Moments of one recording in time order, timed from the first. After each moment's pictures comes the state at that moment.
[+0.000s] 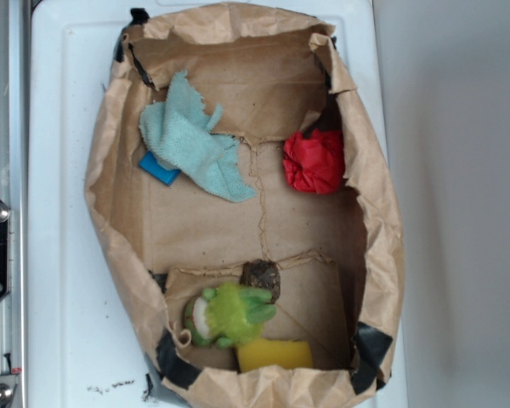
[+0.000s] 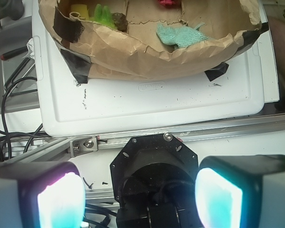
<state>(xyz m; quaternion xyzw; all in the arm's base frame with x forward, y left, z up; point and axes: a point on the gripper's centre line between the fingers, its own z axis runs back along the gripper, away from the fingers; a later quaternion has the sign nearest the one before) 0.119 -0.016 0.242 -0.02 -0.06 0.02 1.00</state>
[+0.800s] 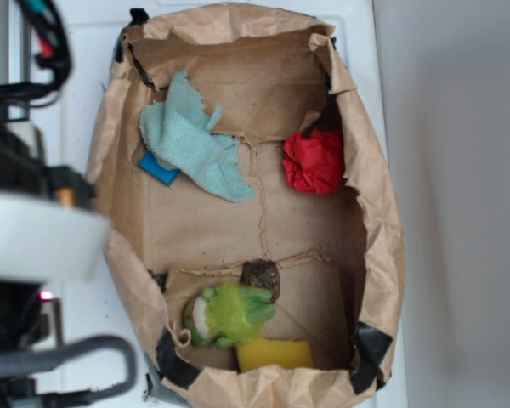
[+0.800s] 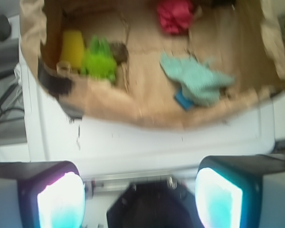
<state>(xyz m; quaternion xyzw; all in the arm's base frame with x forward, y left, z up) 0.189 -0.009 0.209 0.00 -0.08 0.04 1.00</state>
